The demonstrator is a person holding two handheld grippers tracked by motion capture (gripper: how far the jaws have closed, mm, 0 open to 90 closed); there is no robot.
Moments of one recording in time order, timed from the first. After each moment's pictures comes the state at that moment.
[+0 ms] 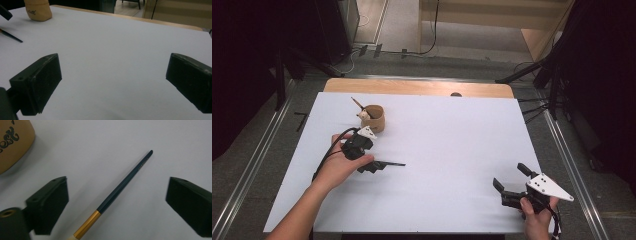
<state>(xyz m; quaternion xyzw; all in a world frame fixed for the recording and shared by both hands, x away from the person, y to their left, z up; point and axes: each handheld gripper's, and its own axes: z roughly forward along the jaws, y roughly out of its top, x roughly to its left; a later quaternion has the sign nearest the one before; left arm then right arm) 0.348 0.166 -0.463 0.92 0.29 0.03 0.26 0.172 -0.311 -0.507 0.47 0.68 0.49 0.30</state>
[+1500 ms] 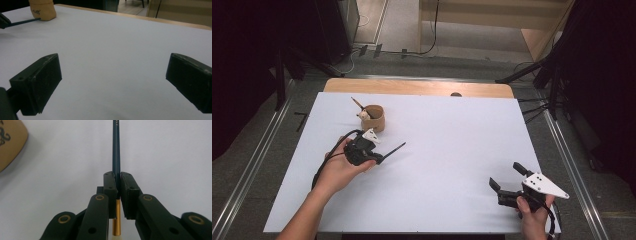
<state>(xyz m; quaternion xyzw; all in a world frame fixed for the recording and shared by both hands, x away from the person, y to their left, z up) 0.334 0.158 -0.454 0.93 0.27 0.04 0.25 0.178 -0.301 -0.506 0.46 0.68 0.49 0.29</state>
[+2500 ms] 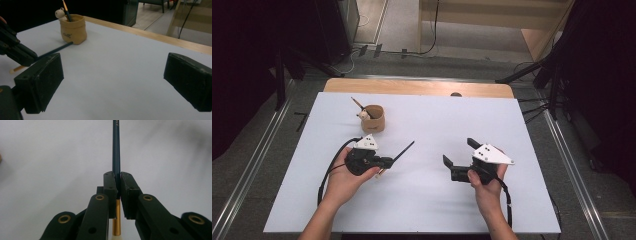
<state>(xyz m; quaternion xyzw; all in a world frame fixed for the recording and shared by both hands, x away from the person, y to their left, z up) 0.307 0.156 -0.461 0.88 0.27 0.01 0.39 0.243 -0.183 -0.458 0.42 0.70 0.51 0.26</state>
